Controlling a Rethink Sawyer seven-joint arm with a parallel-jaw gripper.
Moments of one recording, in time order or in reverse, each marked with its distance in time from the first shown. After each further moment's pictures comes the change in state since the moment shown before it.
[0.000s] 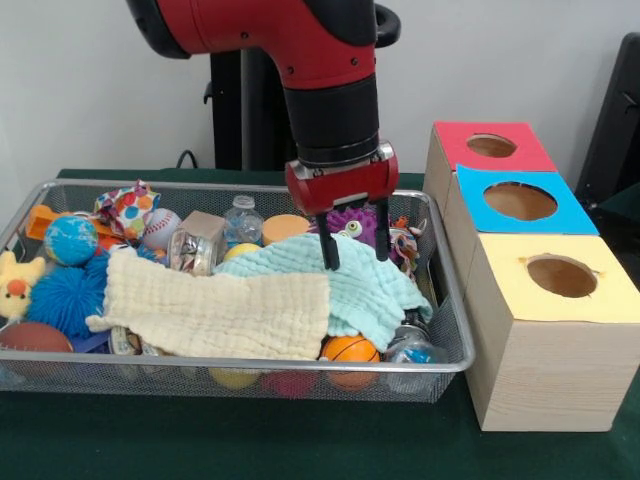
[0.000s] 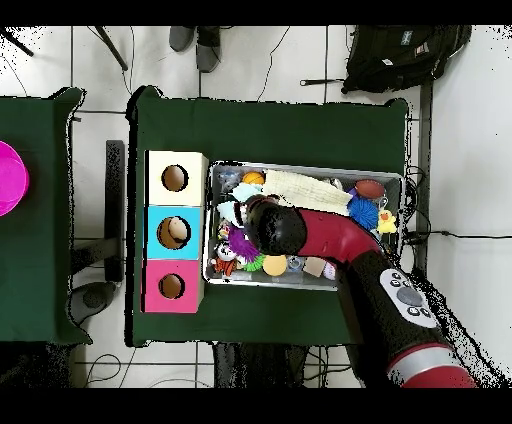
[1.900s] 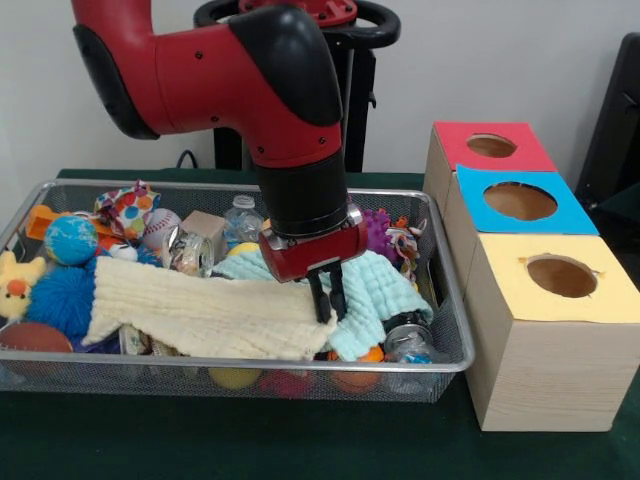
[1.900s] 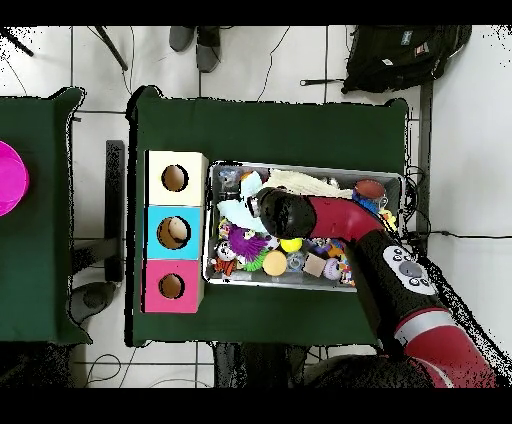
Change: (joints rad) arm -0.069 0.185 0.074 -0.168 -0.189 0.050 -0.007
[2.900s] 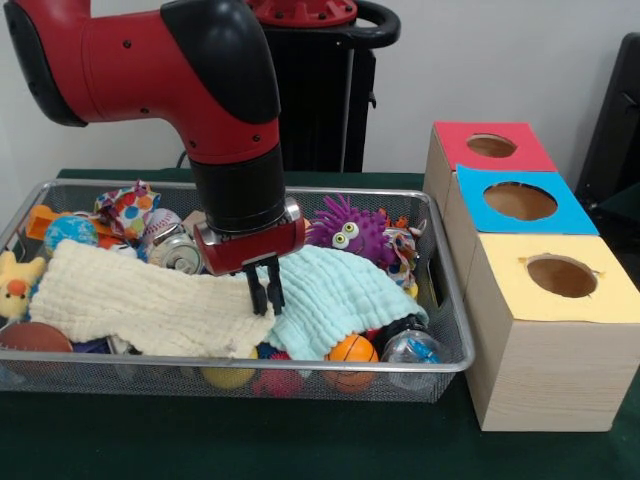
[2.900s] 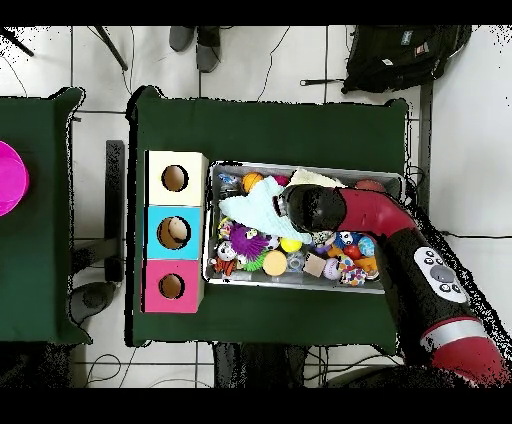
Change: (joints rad) arm -0.076 -0.010 0.025 -0.076 -0.078 0.178 -0.012
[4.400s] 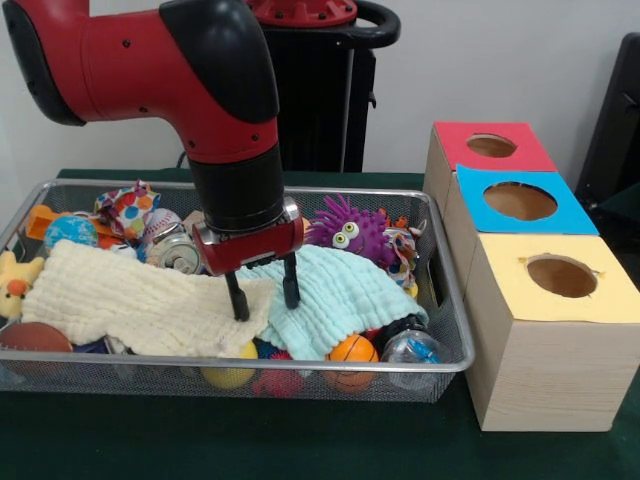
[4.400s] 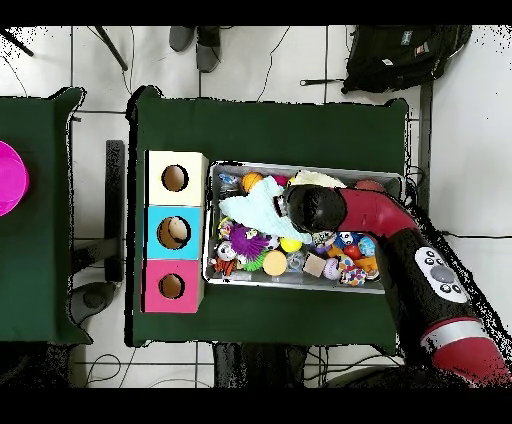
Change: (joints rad) arm -0.001 -0.002 0.000 0.000 -0.007 0.000 0.000
